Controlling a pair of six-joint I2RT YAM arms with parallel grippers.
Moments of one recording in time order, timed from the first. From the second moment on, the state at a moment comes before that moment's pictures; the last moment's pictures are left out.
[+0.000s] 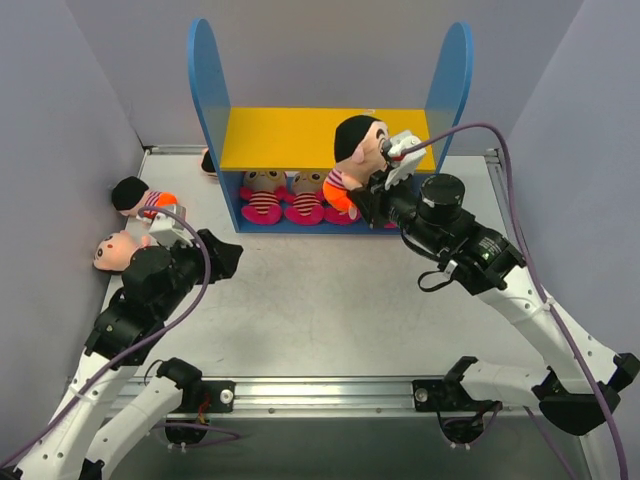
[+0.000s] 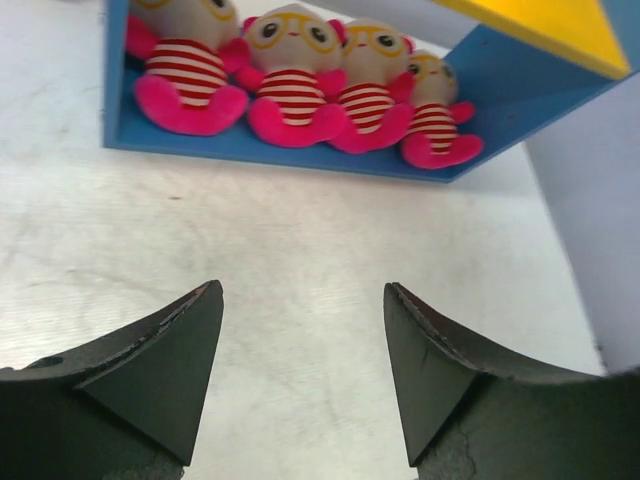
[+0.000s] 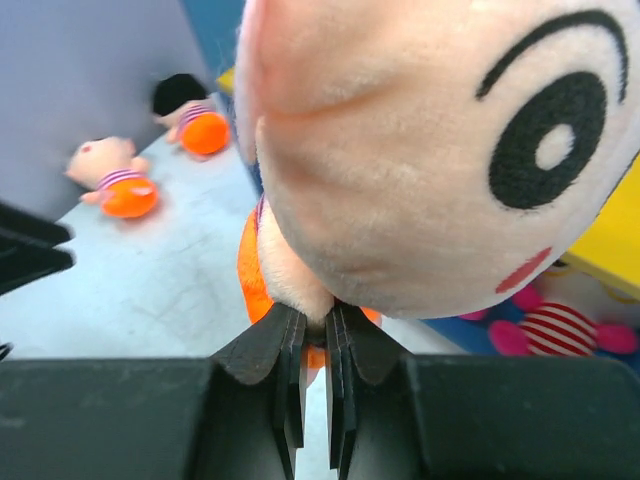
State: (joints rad) left arm -0.47 0.62 0.89 -0.52 -0.09 -0.59; right arm 0.75 1.11 1.29 -0.32 0.01 0.13
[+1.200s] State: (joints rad) left arm -0.42 0.57 0.76 -0.59 -0.25 -0.35; right arm 0.55 1.81 1.98 -0.73 0.64 -0.16
